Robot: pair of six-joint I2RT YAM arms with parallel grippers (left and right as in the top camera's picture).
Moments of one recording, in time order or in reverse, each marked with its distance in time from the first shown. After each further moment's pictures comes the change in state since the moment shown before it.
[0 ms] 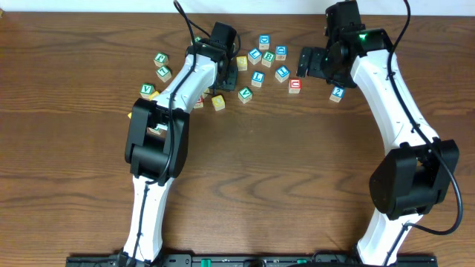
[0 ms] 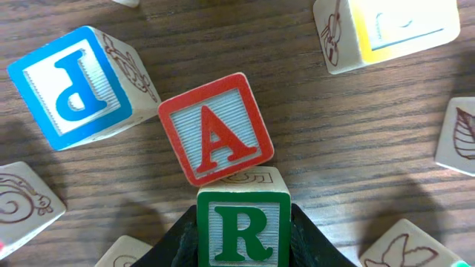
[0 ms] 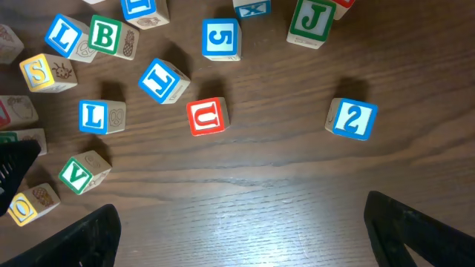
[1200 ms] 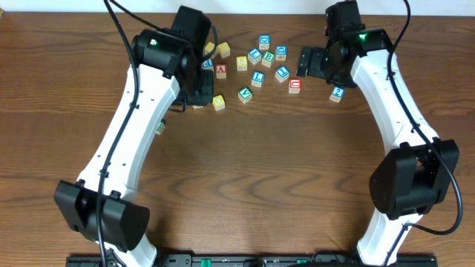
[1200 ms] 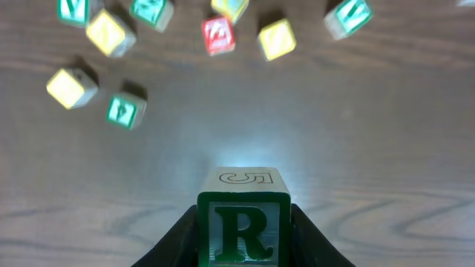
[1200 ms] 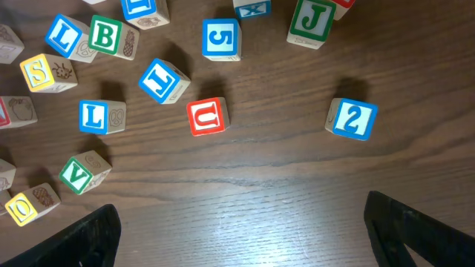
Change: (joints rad) left arm -0.003 -0.552 -0.047 -0.636 0.000 -0.176; right arm 0.000 0.000 0.000 0.000 0.000 0.000
